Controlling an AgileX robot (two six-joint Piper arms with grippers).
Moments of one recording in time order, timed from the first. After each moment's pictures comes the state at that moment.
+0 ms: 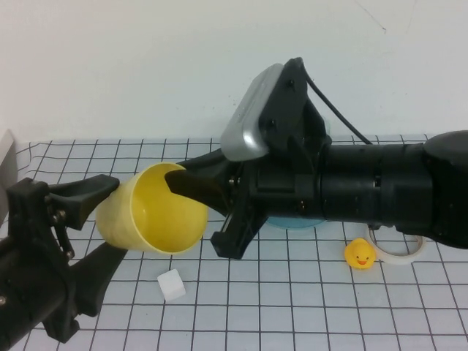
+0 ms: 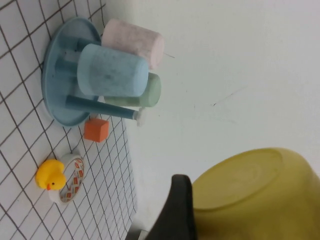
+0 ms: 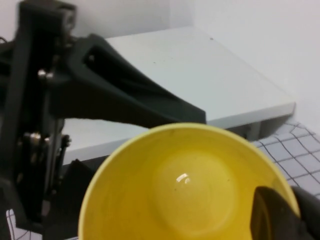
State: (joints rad) right arm 0.75 1.56 -1.12 1.72 0.47 -1.85; left arm -0.62 0.80 -0.50 -1.75 -0.10 -0.04
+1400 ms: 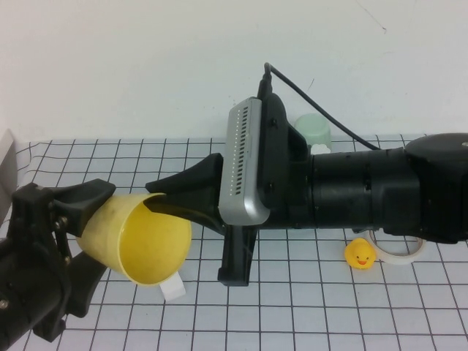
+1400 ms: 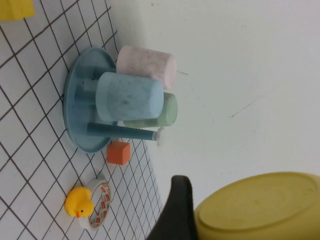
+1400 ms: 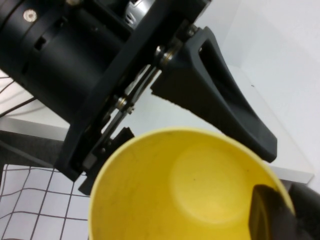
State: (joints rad) right arm 0.73 1.62 -1.13 1.75 0.68 -2.26; left arm -0.61 0.80 -0.50 -1.79 -0.14 0.11
